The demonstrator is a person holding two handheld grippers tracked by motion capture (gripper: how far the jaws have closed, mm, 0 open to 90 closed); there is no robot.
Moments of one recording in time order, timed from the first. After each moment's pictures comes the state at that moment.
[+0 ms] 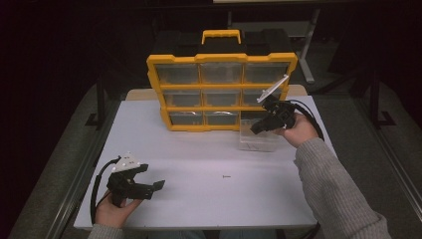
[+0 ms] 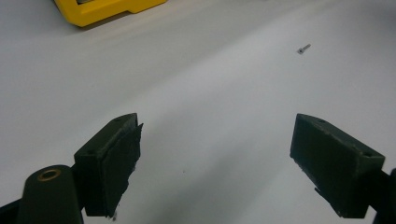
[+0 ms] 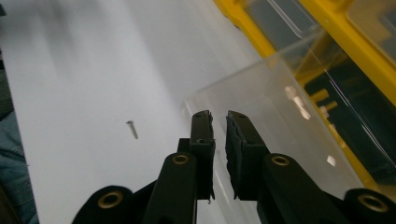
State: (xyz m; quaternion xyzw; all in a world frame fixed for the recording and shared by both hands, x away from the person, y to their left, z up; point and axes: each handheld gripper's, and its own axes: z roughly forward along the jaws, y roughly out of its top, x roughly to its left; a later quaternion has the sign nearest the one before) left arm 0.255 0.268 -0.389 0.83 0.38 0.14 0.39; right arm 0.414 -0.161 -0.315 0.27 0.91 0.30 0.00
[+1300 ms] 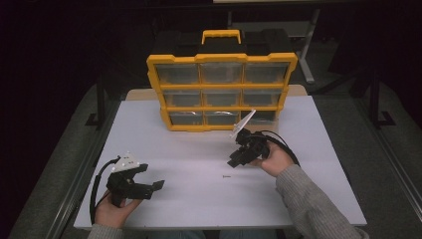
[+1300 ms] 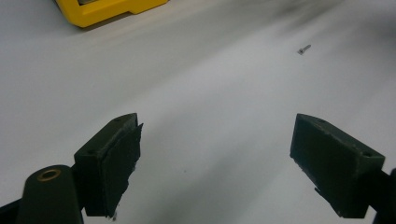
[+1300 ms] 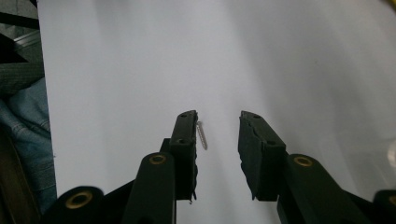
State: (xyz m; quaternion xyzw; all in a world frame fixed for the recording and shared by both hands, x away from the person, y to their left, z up) left arm 0.255 0.269 -0.389 0.83 0.38 0.14 0.39; right arm 0.369 -0.094 -0.380 0.19 0.94 0.29 -0.05
